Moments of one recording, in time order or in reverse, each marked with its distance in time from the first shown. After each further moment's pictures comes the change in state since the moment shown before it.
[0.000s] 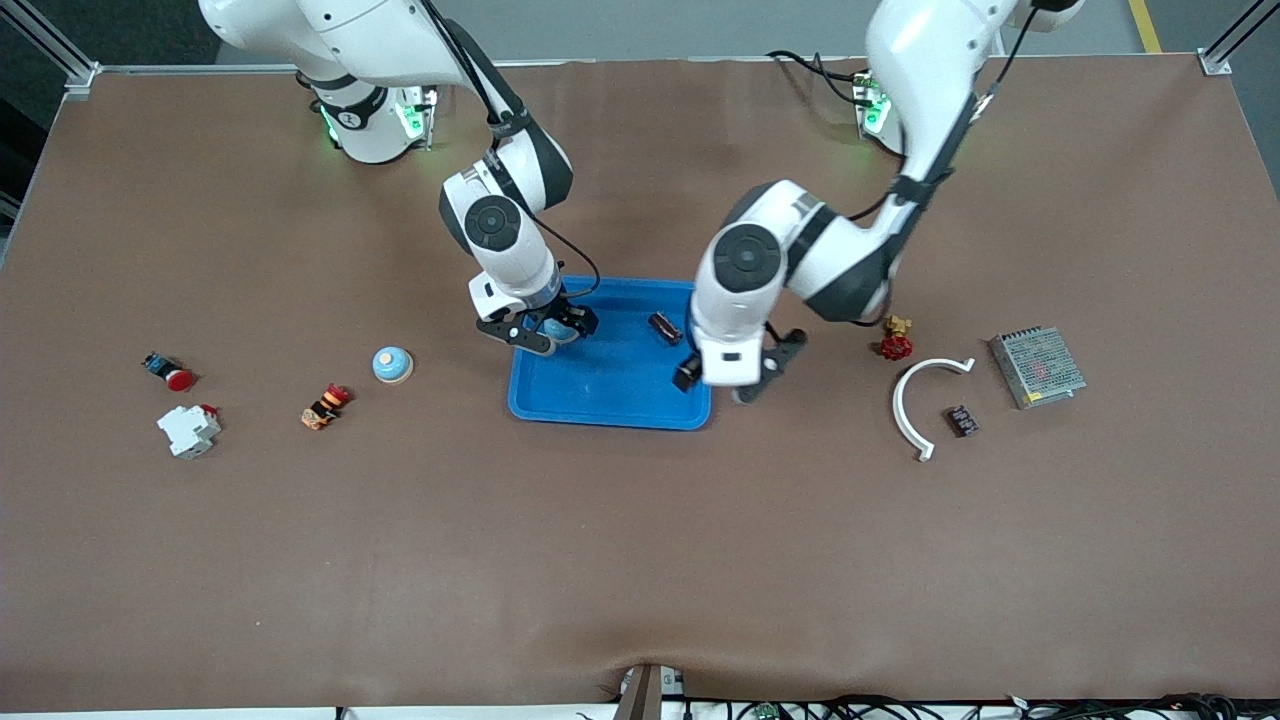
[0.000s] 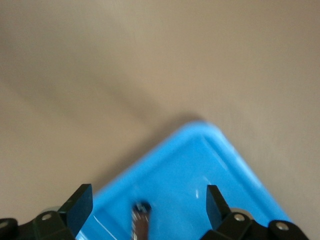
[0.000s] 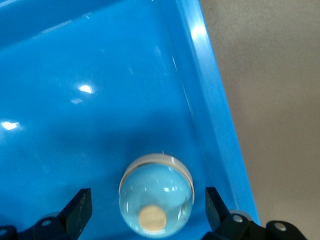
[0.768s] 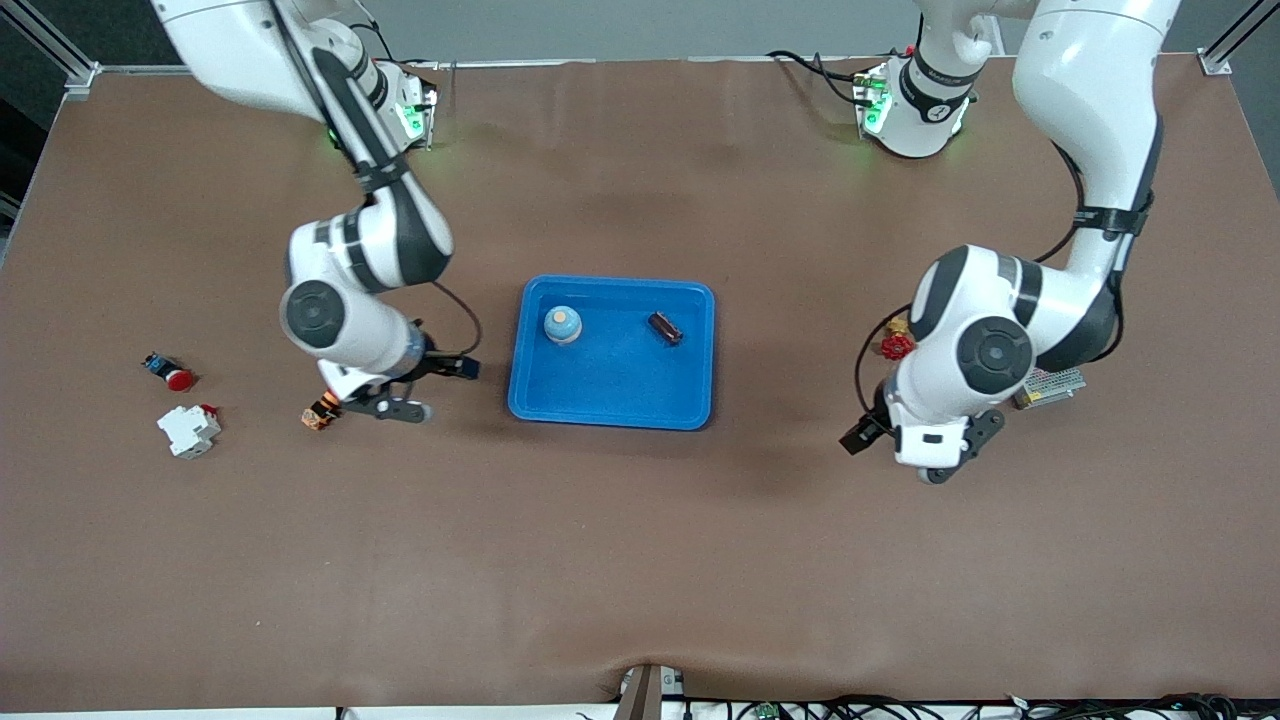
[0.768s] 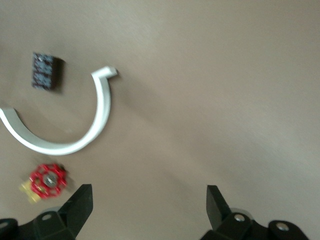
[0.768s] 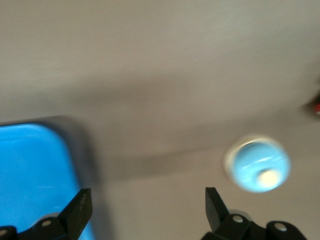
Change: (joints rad) left arm 0.338 -0.019 0.004 -0.041 0.008 -0.041 0.441; right arm -0.352 -0.069 -0.069 0.086 -0.026 -0.279 -0.582
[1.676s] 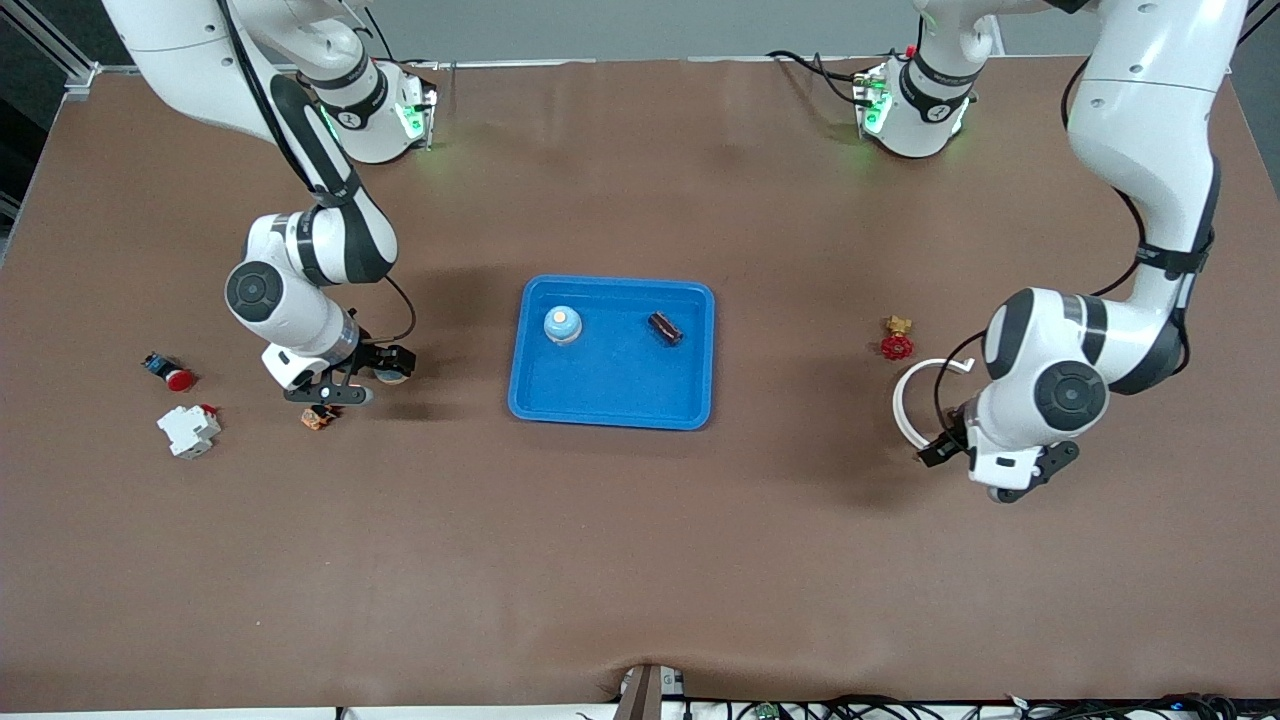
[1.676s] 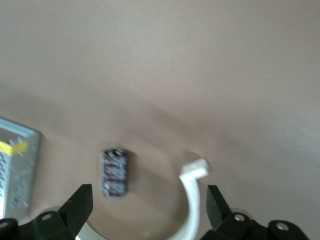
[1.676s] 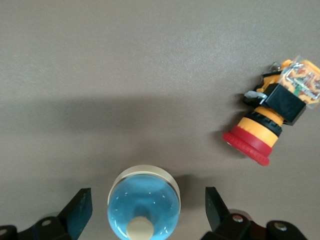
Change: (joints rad) left arm 0.195 0.076 0.000 -0.070 0.155 0.108 0.236; right arm -0.122 -0.024 0.000 -0.289 -0.070 0.372 -0.218
